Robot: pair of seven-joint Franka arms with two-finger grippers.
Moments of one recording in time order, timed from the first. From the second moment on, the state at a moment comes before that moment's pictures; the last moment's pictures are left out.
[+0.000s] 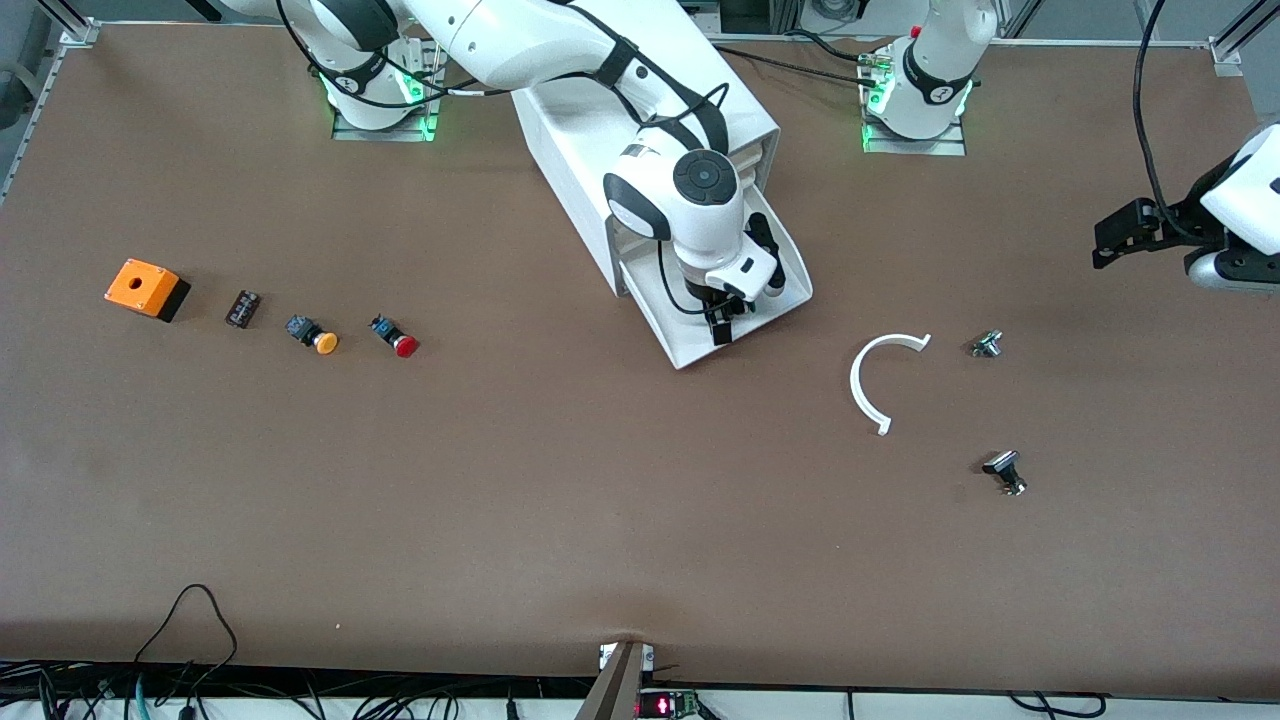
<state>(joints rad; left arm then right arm) 0.06 0.03 -0.04 -1.60 0.04 1.61 0.08 0.87 0.93 0.08 -1.13 -0.06 2.19 -0.83</state>
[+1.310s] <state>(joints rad) 0.08 0.04 -0.06 -1.58 0.04 1.61 0.08 0.90 0.94 0.07 -1.12 -0.14 2.26 -0.83</state>
